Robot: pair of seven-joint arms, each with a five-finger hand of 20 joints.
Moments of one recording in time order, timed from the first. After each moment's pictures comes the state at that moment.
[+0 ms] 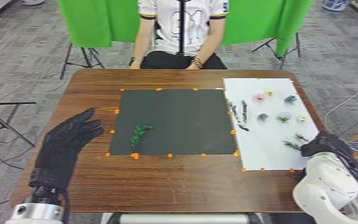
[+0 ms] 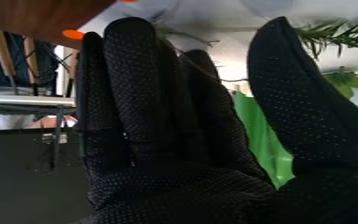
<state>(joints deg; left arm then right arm) 140.9 -51.3 -93.8 -138.2 48.3 23.4 19.0 -105.7 -51.0 81.8 -116.4 -130.3 -10.6 65.5</state>
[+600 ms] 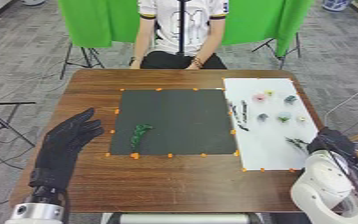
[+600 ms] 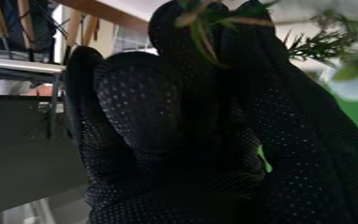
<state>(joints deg) 140.9 -51.3 -93.8 -138.1 48.3 23.4 18.9 -104.2 -50.6 79.4 -113.3 -138.0 -7.5 65.1</state>
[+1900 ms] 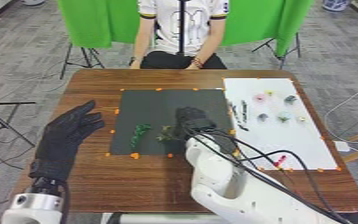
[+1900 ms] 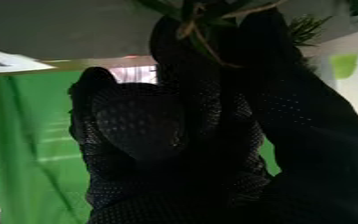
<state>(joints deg) 137.4 -51.7 -94.5 -138.3 48.8 22.3 15.6 -66.0 -65.4 29.3 -103.8 -136.5 -8.3 51.9</state>
